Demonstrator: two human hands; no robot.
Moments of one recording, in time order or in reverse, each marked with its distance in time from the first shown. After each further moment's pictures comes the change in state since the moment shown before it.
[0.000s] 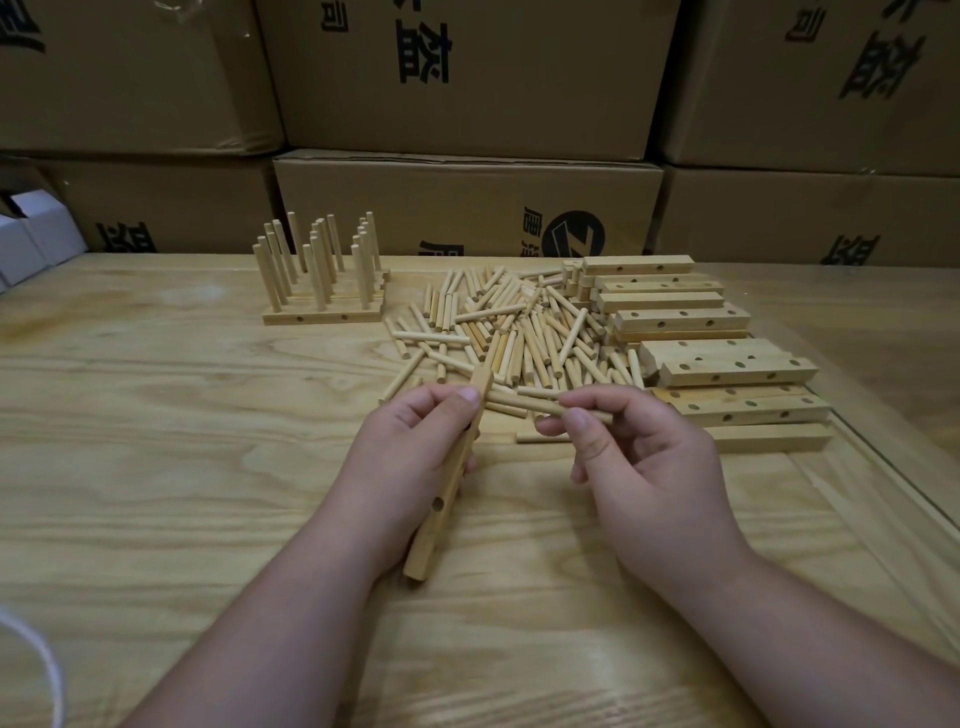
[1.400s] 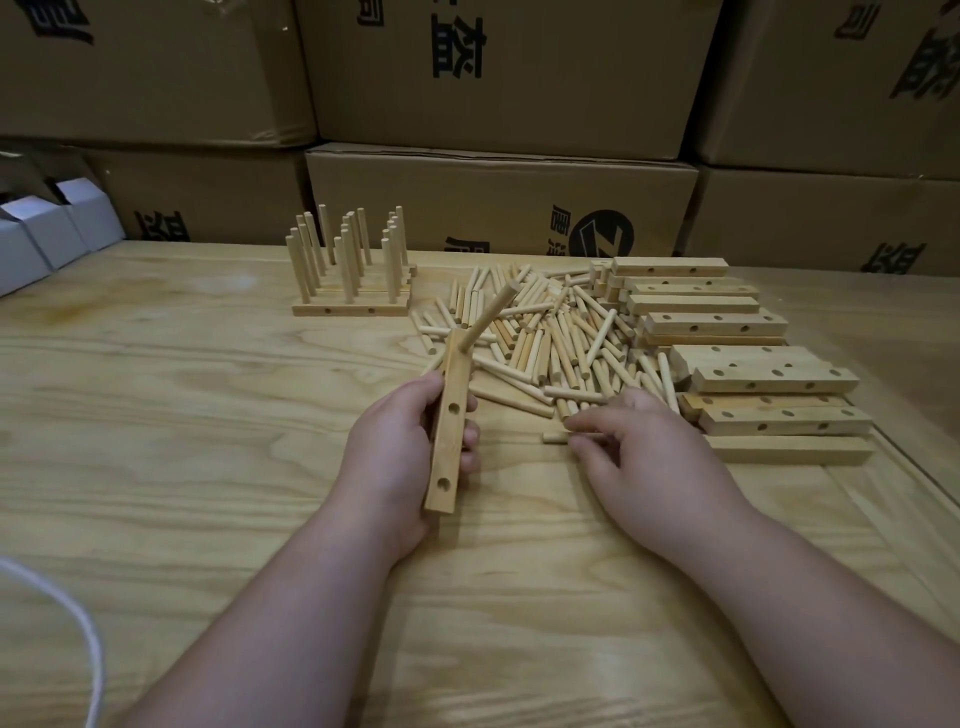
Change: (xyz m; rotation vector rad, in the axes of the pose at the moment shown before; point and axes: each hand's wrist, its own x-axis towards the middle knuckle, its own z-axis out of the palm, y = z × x) left_hand 0.009 0.004 -0.008 -0.426 0.104 -0.184; right_hand 0.029 0.022 -0.003 -0.891 -0.262 0.038
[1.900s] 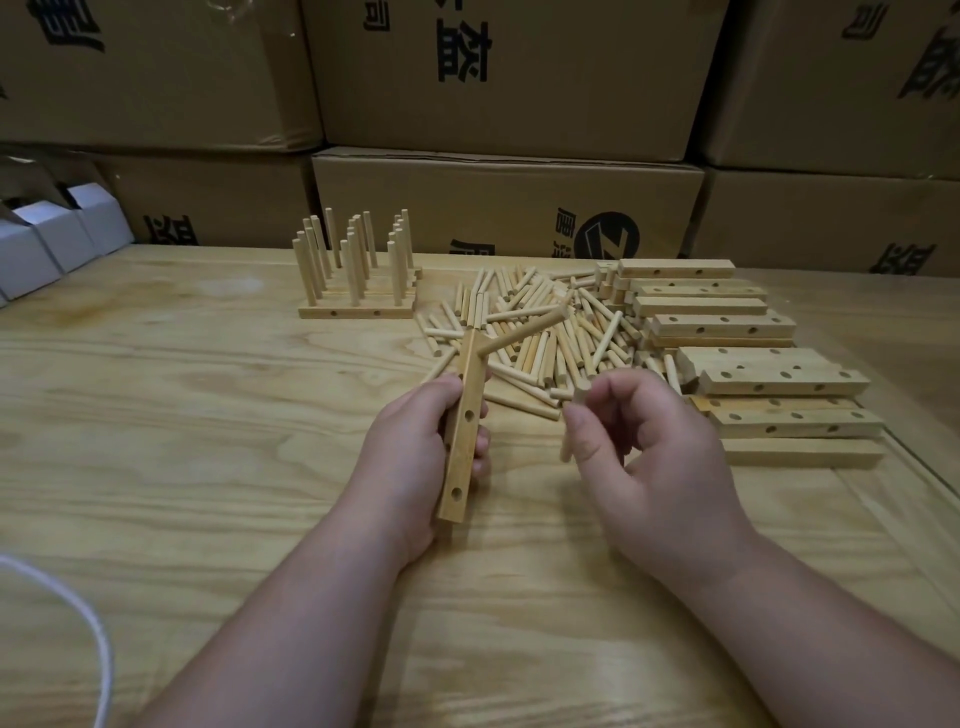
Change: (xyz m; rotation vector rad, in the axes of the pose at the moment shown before) left_hand 0.002 -0.005 -0.002 0.122 -0.021 0.061; right_hand -0.016 -0.030 -0.006 0.558 0.276 -0.245
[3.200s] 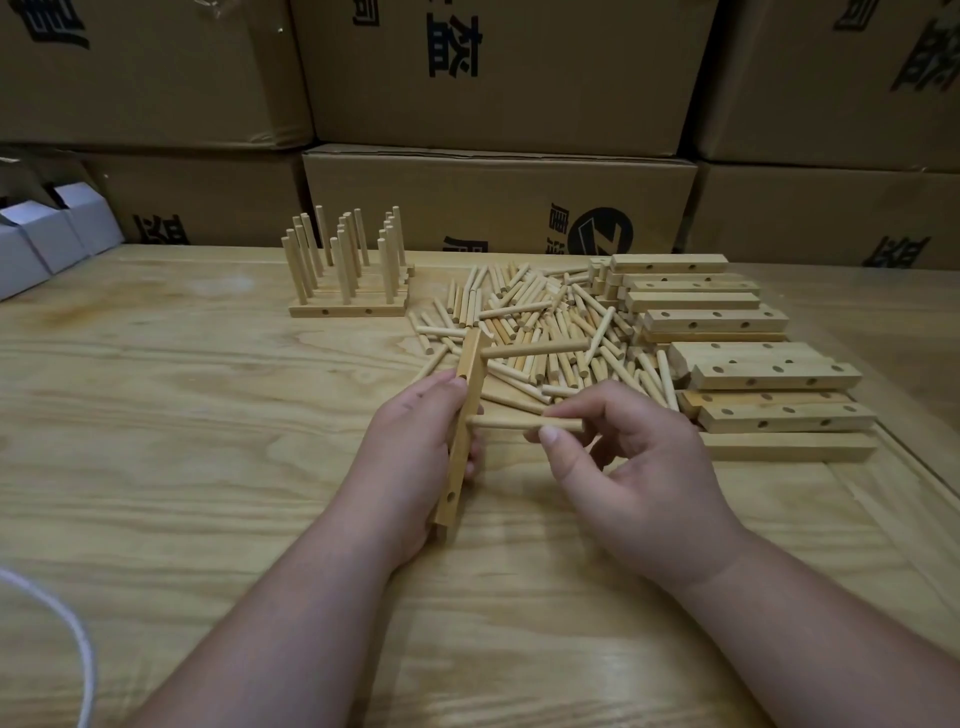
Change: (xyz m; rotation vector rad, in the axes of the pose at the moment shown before) left_hand -0.002 -0.002 0.002 0.161 0.002 0.074; right_hand -0.003 0.007 0.001 0.129 -0.048 0.042
